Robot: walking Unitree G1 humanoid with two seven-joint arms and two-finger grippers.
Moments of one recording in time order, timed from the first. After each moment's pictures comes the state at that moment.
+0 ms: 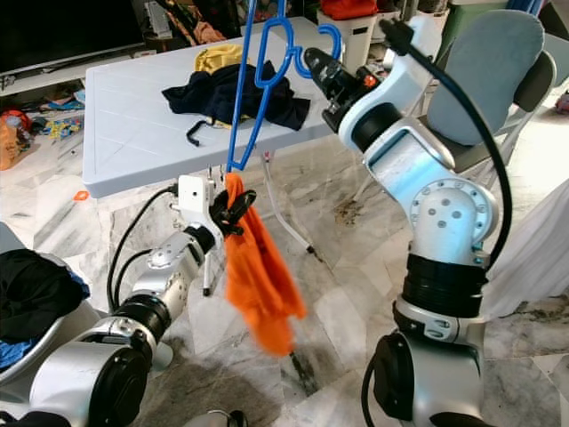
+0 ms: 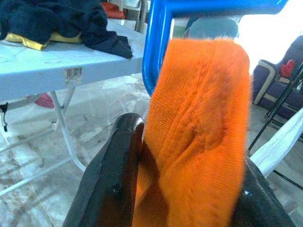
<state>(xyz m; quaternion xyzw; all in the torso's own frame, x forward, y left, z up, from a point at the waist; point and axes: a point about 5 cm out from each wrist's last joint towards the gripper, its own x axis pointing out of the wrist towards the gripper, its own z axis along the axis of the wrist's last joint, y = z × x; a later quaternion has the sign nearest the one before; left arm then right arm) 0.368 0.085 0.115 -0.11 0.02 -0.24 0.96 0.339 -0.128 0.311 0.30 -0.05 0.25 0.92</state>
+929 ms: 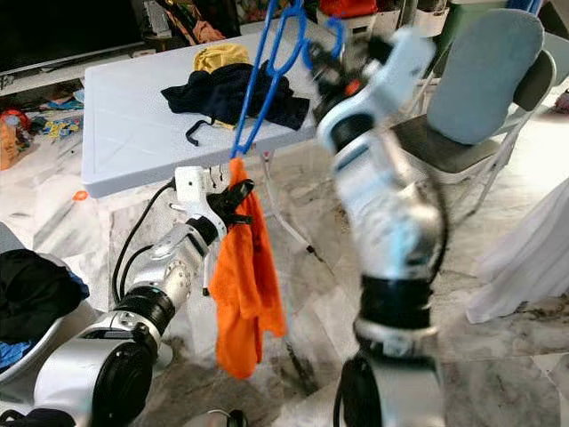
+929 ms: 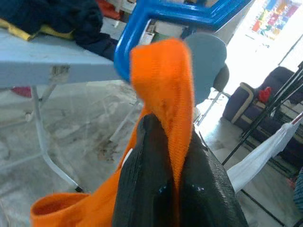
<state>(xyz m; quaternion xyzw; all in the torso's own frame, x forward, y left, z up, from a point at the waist) 0.374 0.082 0.126 -0.21 0.03 -0.24 0.95 0.339 -0.099 0.294 0.26 -0.15 0.18 0.94</state>
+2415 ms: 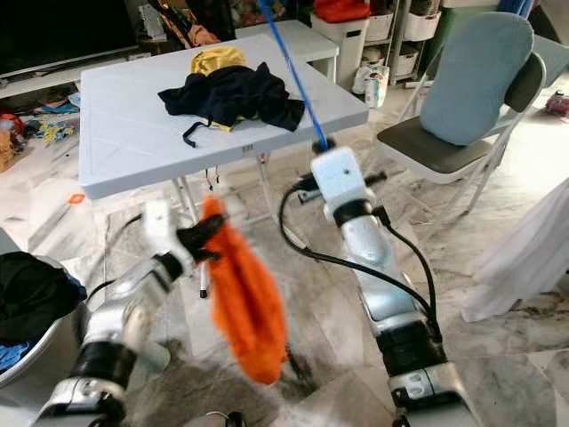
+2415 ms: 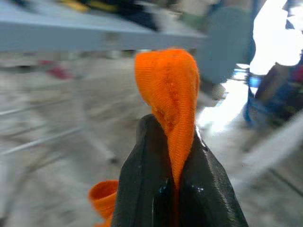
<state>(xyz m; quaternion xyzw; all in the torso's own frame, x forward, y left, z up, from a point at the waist) 0.330 0.138 0.091 -0.15 0.07 -0.18 0.97 0.341 -0.129 0.178 -0.15 -0.12 0.12 0.97</state>
